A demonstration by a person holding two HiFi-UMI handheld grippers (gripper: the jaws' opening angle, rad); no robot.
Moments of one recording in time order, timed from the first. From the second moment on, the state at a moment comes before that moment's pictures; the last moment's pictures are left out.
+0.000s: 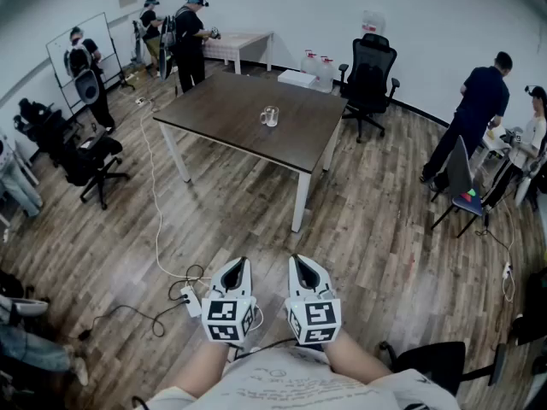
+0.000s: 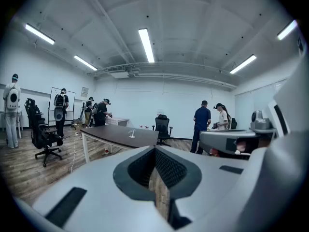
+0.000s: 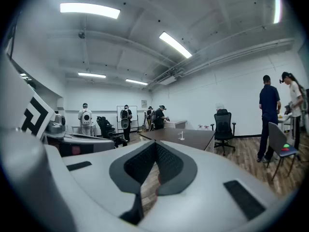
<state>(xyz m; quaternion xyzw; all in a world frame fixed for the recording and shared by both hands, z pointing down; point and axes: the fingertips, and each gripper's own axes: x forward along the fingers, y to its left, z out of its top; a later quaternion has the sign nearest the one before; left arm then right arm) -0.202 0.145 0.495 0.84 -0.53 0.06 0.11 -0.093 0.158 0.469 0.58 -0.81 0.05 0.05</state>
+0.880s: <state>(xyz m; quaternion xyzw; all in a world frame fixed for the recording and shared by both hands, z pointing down) -0.038 0.034 0.472 0.85 -0.52 0.07 0.09 0.063 0.047 0.455 0.59 -0.80 0.07 0.02</state>
